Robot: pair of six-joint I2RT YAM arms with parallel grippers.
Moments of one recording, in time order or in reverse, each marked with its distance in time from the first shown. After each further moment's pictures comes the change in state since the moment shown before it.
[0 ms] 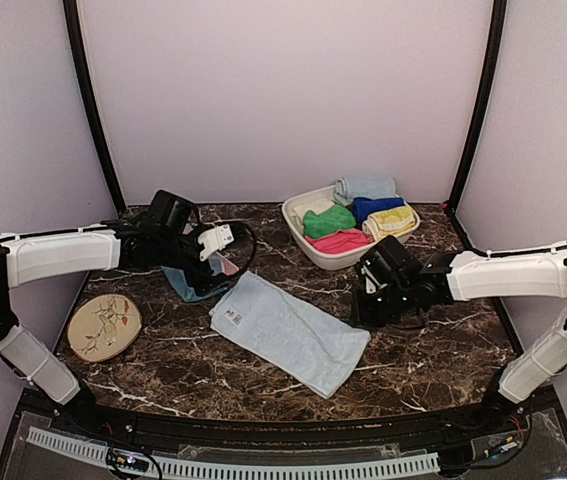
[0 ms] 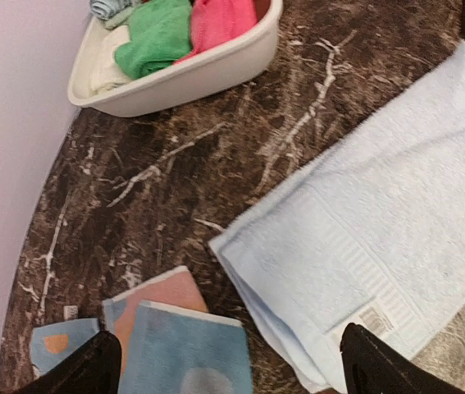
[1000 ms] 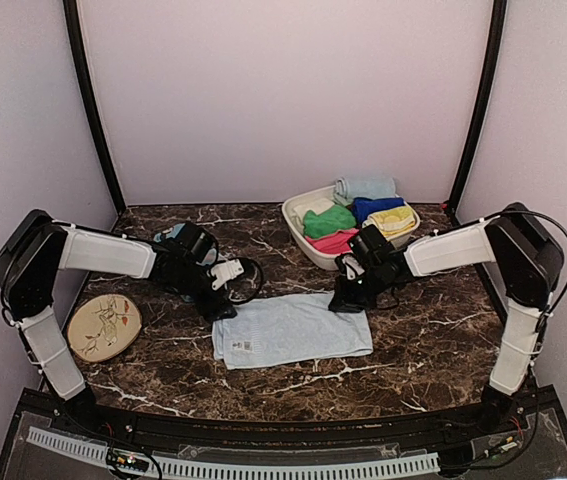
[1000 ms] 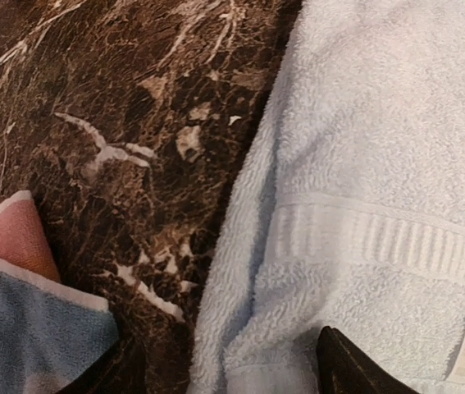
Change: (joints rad) left arm 0.003 0.220 -0.069 -0.014 0.079 -0.132; right arm -0.203 0.424 0.224 0.134 -0.260 -0.153
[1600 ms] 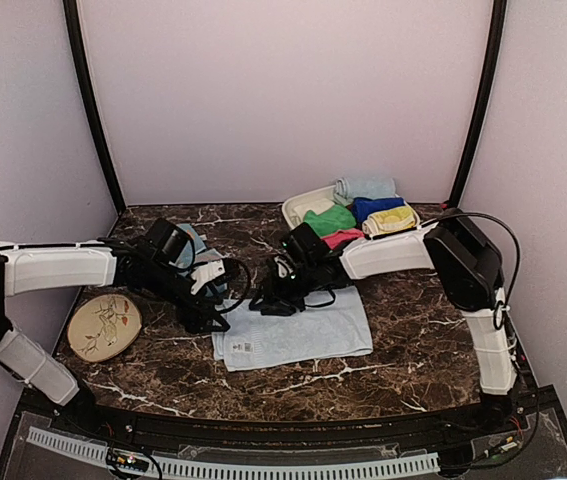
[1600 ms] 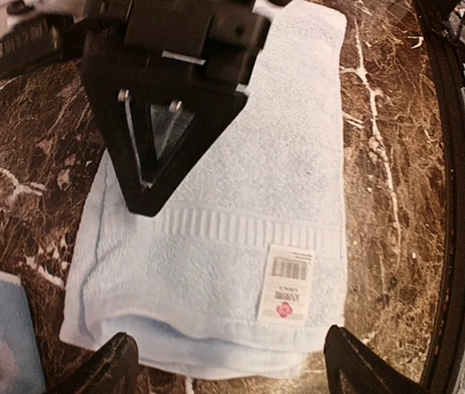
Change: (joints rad) left arm 0.016 -0.331 -0.140 -0.157 0.291 -0.016; right arm 0.226 0.336 0.451 0.064 -0.208 0.299
